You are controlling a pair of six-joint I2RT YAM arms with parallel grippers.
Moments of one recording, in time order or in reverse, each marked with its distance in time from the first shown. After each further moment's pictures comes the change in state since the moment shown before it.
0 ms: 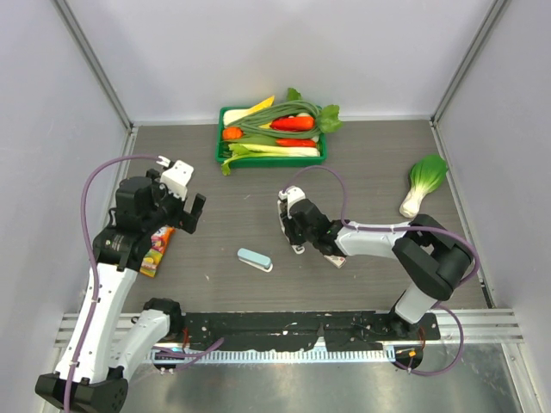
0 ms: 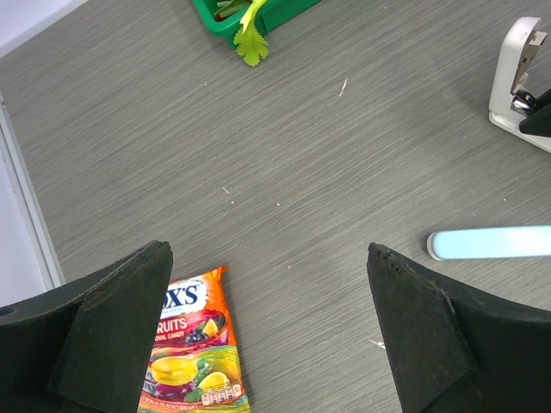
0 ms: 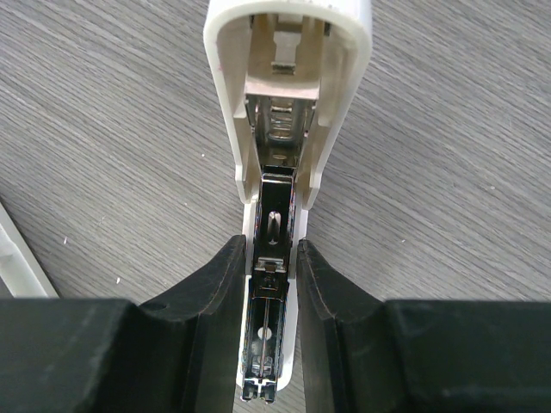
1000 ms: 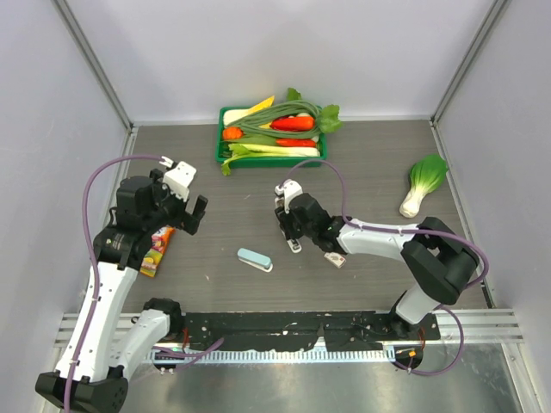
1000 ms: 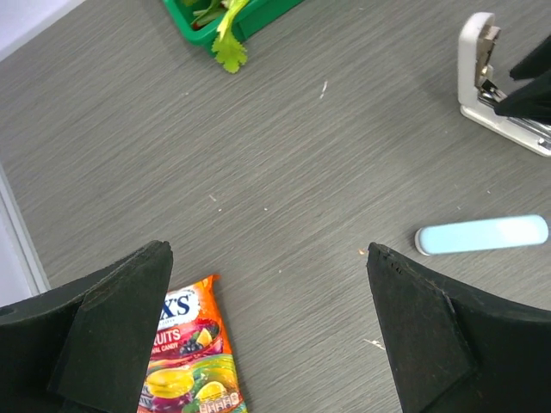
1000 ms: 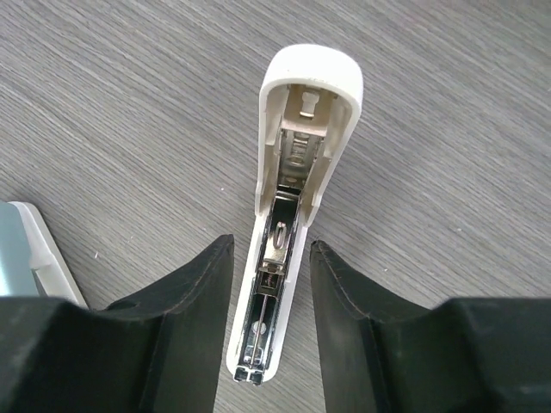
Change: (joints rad) left arm 0.000 0.007 -0.002 0.000 0.039 0.009; right arm 0.003 -0.038 0.043 -0.011 -0.003 -0.064
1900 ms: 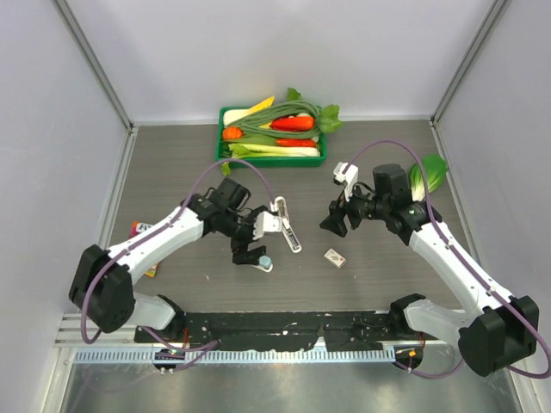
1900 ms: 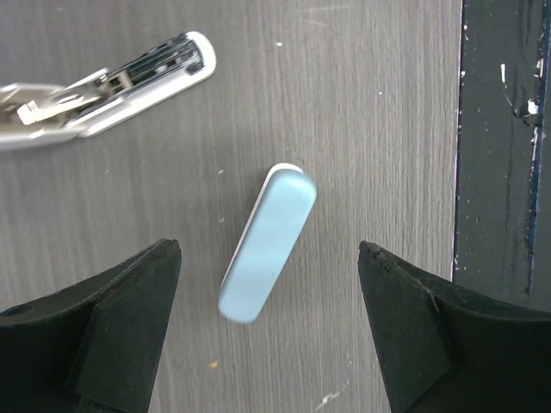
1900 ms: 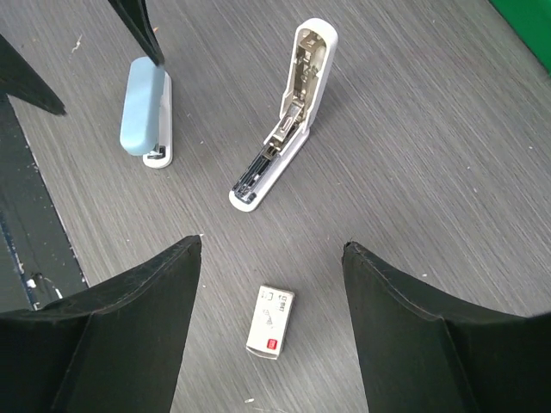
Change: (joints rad) left arm -0.430 0.541 -0.002 -0.040 0.432 0.497; right arm -0.474 -0.519 0.056 -0.577 -0.788 -0.480
